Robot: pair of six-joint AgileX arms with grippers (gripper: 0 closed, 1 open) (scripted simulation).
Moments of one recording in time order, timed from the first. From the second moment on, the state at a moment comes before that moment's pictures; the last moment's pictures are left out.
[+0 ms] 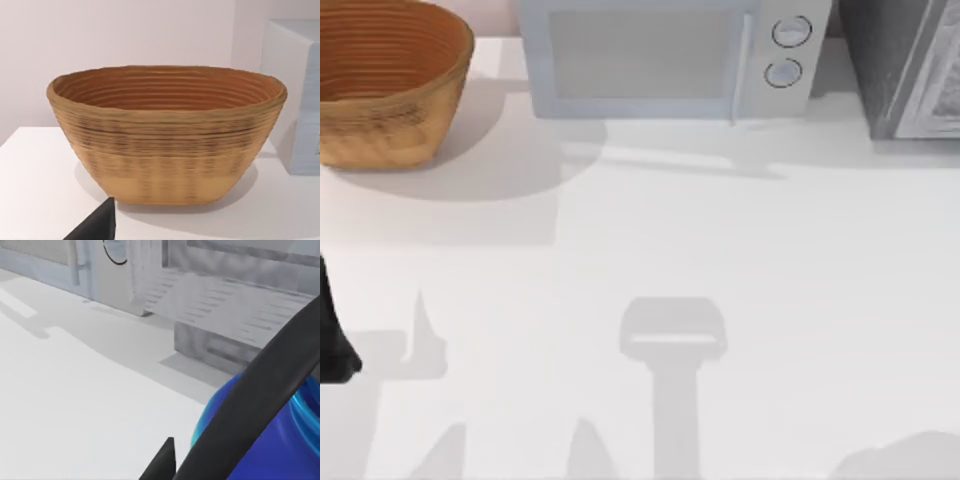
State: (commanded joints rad) left arm 0.00 0.00 0.00 0.00 0.00 0.00; right arm -0.60 2.30 0.91 1.06 -1.29 -0.32
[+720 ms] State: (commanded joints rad) left arm 0.00 0.00 0.00 0.00 0.00 0.00; right arm -0.60 2.30 0.91 1.06 -1.29 -0.32
